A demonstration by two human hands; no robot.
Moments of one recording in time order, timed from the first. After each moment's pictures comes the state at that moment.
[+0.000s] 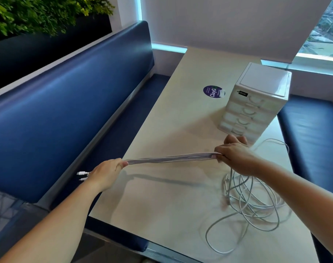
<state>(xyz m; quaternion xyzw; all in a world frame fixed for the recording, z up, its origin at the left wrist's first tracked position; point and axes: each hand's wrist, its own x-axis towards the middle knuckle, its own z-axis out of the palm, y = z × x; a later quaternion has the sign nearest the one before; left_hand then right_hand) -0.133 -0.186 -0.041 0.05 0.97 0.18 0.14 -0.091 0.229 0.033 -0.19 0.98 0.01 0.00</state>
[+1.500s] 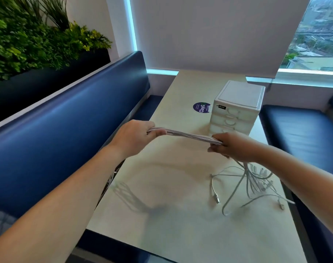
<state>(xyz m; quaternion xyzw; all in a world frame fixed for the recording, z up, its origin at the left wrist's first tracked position) -0.136 -0.060 0.132 0.31 0.92 0.21 -0.11 -0.067 0.232 0.132 -0.09 0.99 -0.13 0.06</state>
